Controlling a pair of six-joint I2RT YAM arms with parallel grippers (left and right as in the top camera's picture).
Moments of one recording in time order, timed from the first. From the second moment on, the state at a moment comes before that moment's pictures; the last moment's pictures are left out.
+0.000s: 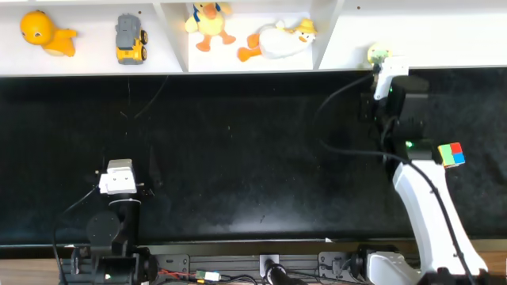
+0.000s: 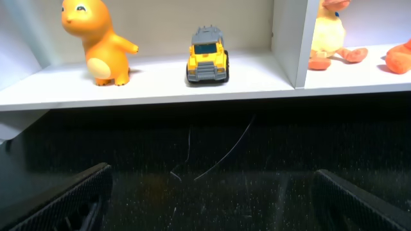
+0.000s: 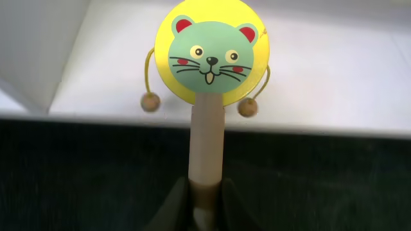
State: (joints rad) left arm 0.01 0.01 0.01 -0.08 -0.06 0.09; right arm -0.02 1.31 0.85 -0.18 0.06 -0.11
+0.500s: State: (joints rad) left arm 0.01 0.01 0.01 -0.08 -0.06 0.09; right arm 0.03 1.55 1.04 -0.07 0.03 -0.15
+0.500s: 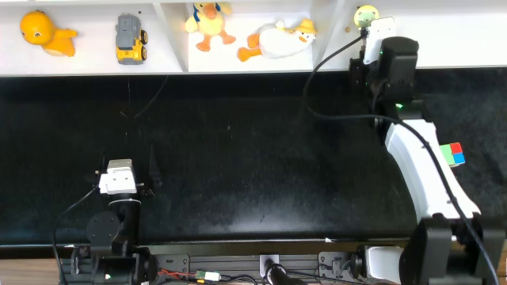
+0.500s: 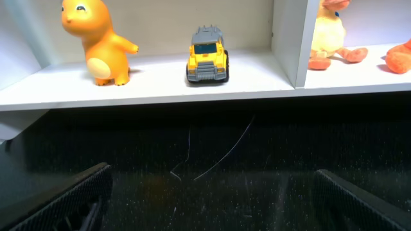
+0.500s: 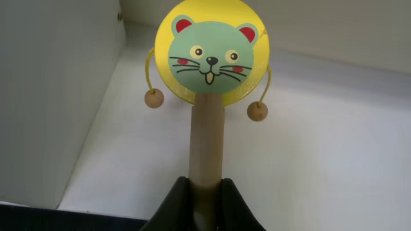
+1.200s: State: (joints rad) left arm 0.01 0.01 0.01 -0.08 -0.06 0.09; right arm 0.03 1.73 1.11 0.04 -0.04 -0.15
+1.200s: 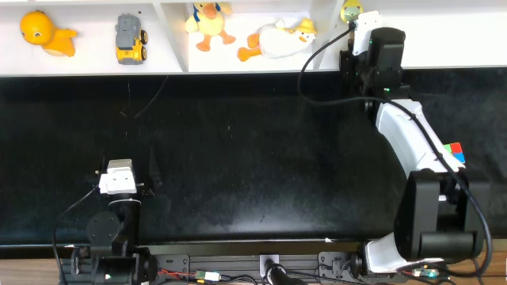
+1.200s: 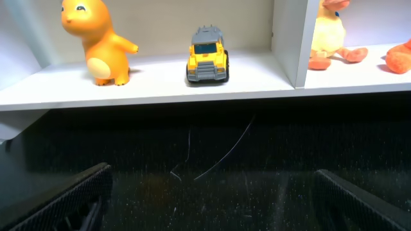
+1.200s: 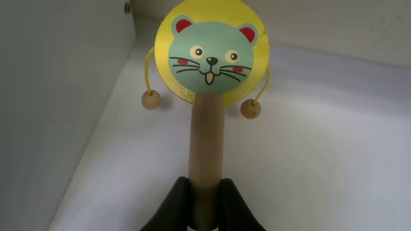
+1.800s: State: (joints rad) left arm 0.01 0.01 0.01 -0.08 -0.06 0.09; right arm 0.03 1.78 1.12 0.03 -0.07 -0.14
